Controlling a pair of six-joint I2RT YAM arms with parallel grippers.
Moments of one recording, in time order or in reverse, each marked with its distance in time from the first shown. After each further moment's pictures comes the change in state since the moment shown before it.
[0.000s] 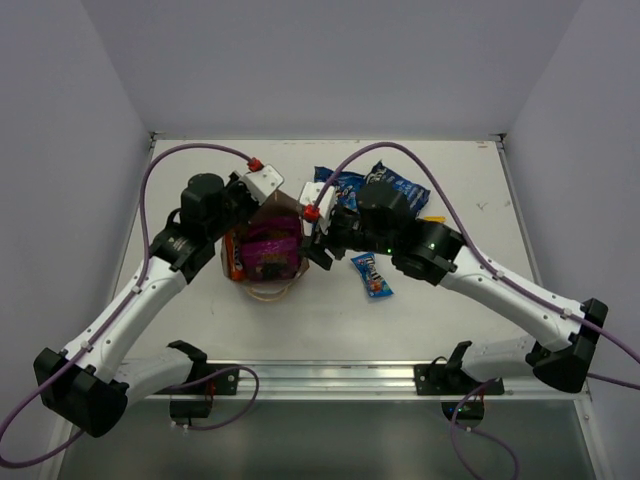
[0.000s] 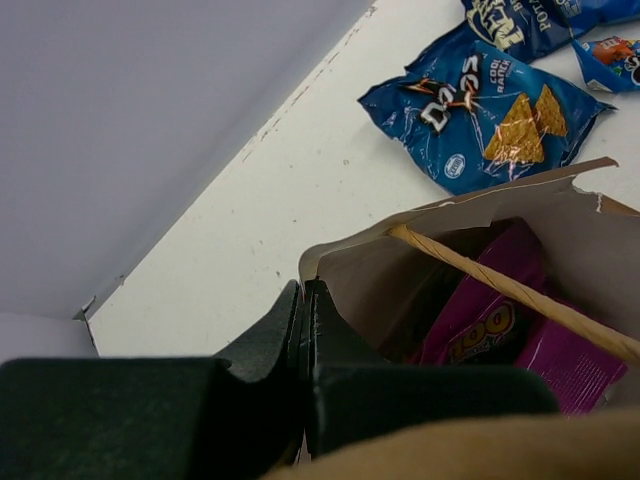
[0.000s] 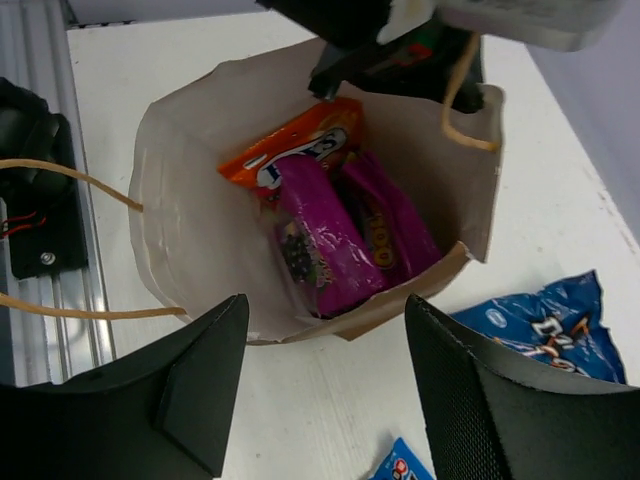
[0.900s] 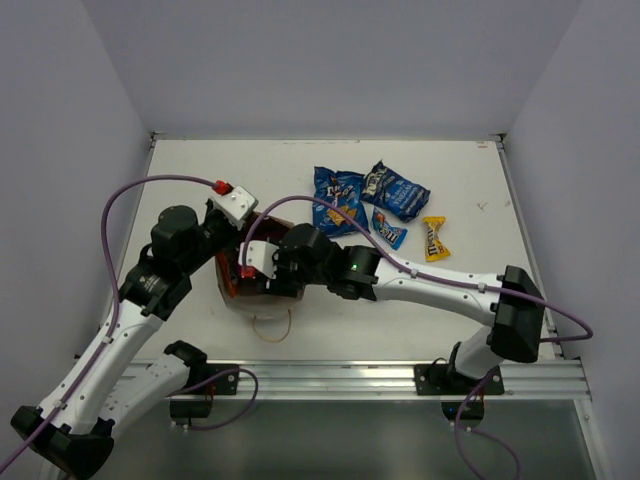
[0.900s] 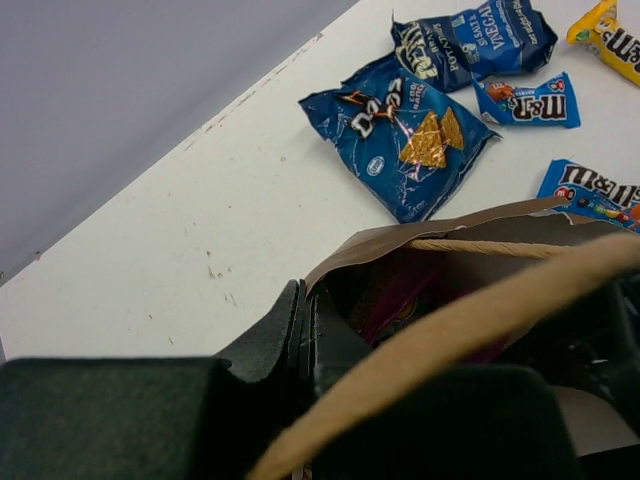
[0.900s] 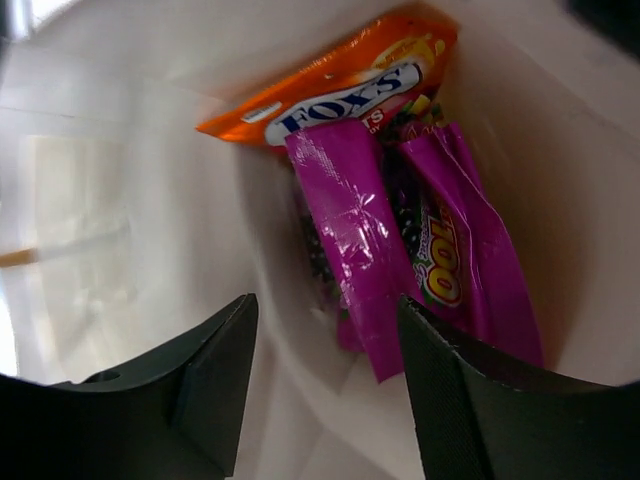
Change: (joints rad) left arm 0.000 -0.278 -0.117 -0.103 0.077 -0.214; right arm 0.206 0.299 -0.053 0.117 0.141 -0.181
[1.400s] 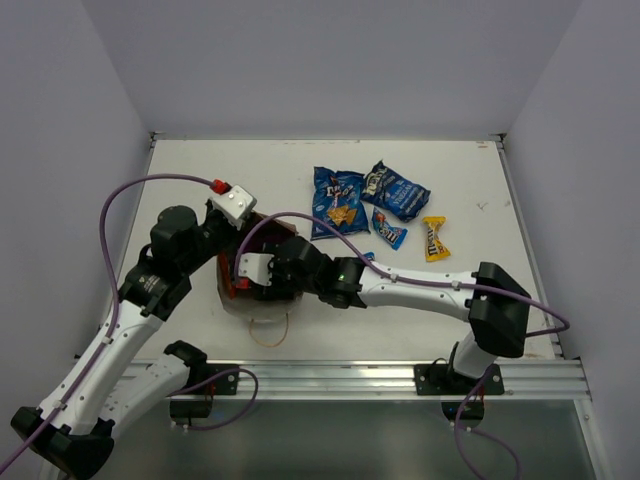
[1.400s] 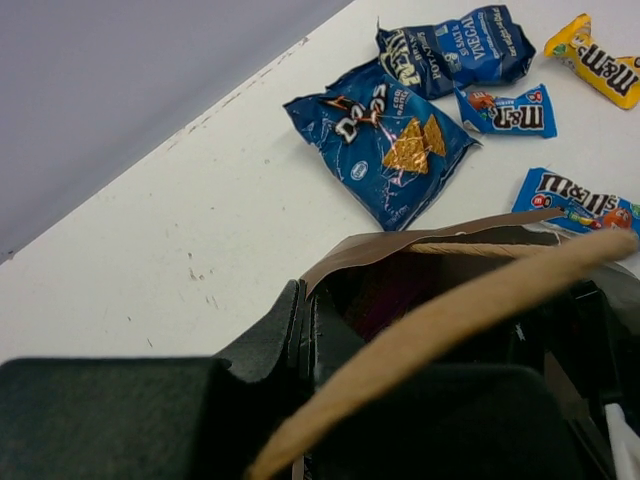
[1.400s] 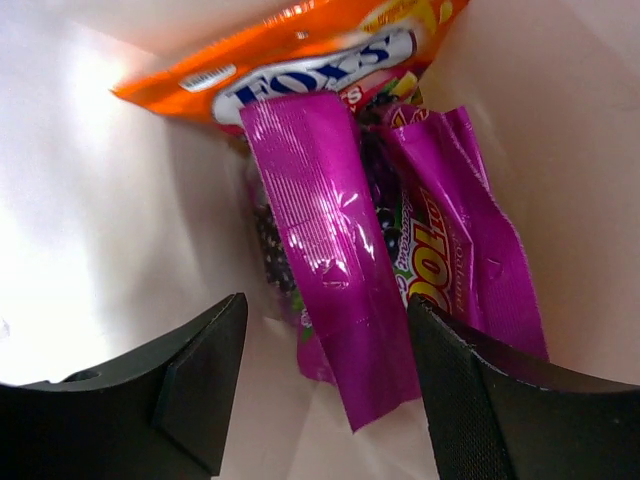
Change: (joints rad) left arm 0.000 -0.004 -0.003 0.001 0.025 -0.046; right arm 0.020 0.080 -0.089 0.177 0.127 -0.093
